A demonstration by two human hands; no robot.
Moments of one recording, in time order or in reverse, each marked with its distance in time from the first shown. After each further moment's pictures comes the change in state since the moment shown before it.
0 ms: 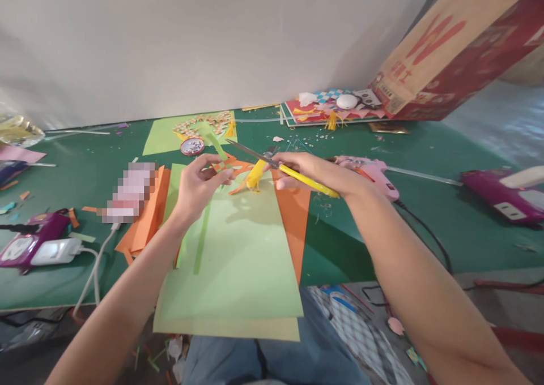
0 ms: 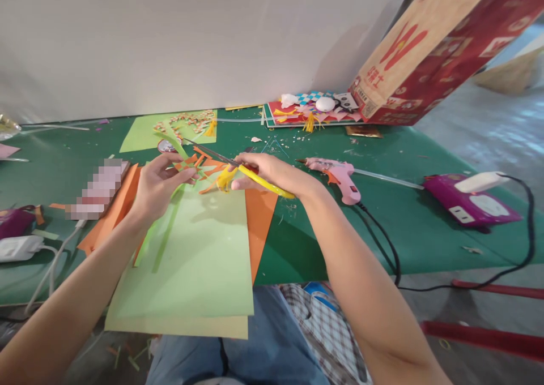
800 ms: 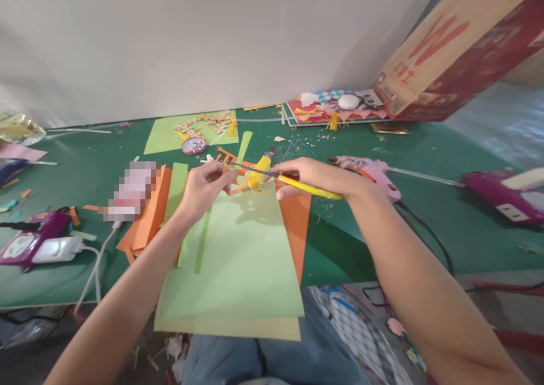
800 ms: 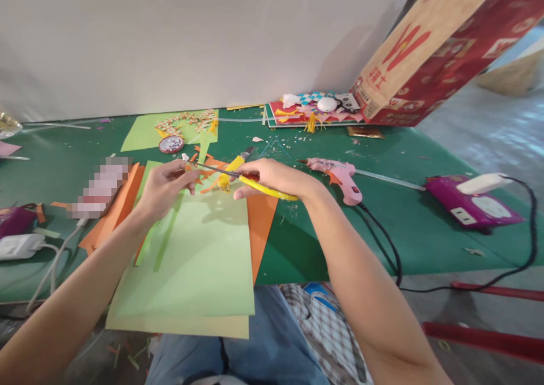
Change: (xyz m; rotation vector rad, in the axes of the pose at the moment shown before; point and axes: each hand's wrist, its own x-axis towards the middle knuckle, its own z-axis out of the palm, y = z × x) left_hand -0.002 0.002 0.000 0.160 -0.125 -0.053; right_hand -0.001 -0.005 -0.004 -0.155 -0.138 0.068
